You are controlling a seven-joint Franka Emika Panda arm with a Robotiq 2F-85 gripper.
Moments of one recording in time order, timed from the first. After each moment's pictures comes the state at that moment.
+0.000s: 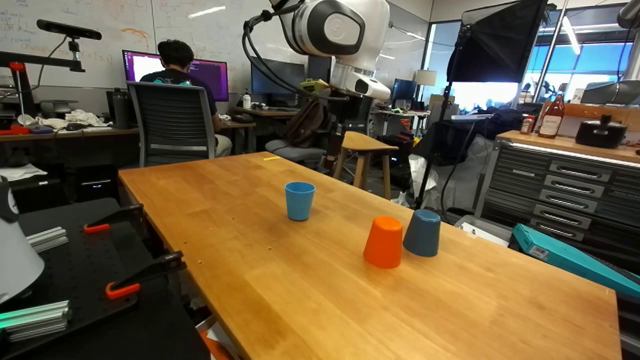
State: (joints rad) arm -0.09 0.36 -0.11 -1.97 0.19 2.22 0.47
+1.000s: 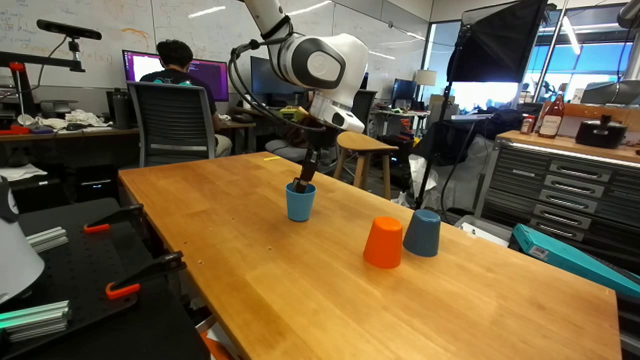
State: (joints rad) arm -0.06 0.44 -0.09 -2.04 0.19 2.23 0.47
